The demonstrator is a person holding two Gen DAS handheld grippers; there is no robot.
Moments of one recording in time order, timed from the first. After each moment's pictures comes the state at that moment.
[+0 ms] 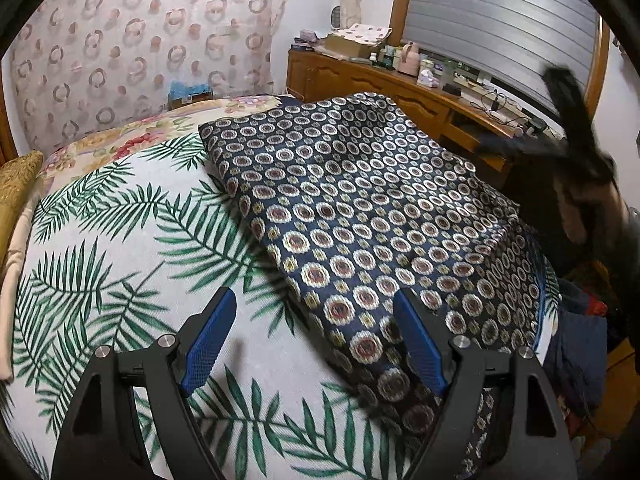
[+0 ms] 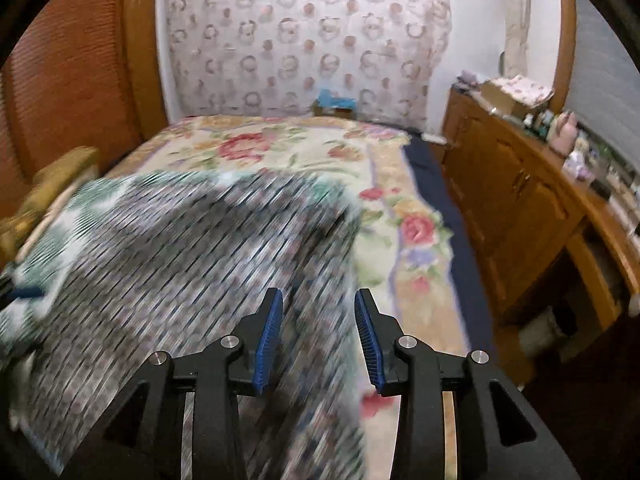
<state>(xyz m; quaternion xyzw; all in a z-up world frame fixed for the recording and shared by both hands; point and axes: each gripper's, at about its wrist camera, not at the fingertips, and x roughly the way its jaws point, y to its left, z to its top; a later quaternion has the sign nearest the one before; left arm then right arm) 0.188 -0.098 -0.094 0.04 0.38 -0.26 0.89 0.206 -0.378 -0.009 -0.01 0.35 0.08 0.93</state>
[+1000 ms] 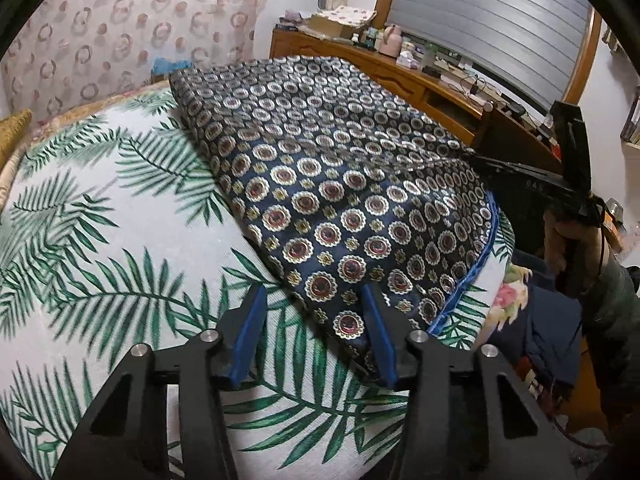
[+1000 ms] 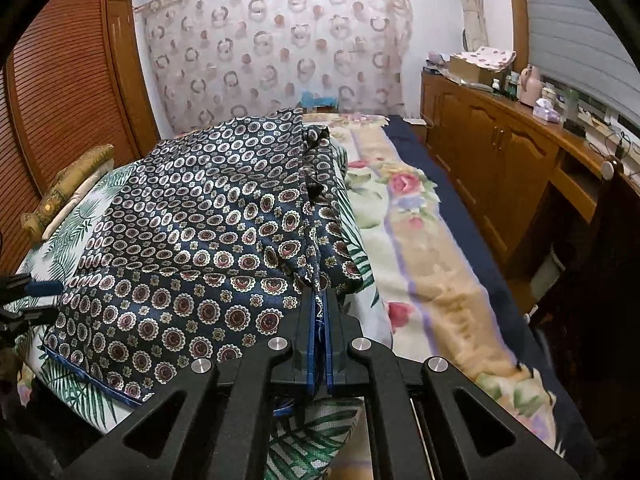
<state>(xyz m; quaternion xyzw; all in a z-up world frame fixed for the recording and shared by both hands) 0.123 -0.114 -0.114 0.02 0.42 -0.29 0.86 0.121 -0.440 -0.045 0.04 0.34 0.03 0.94</state>
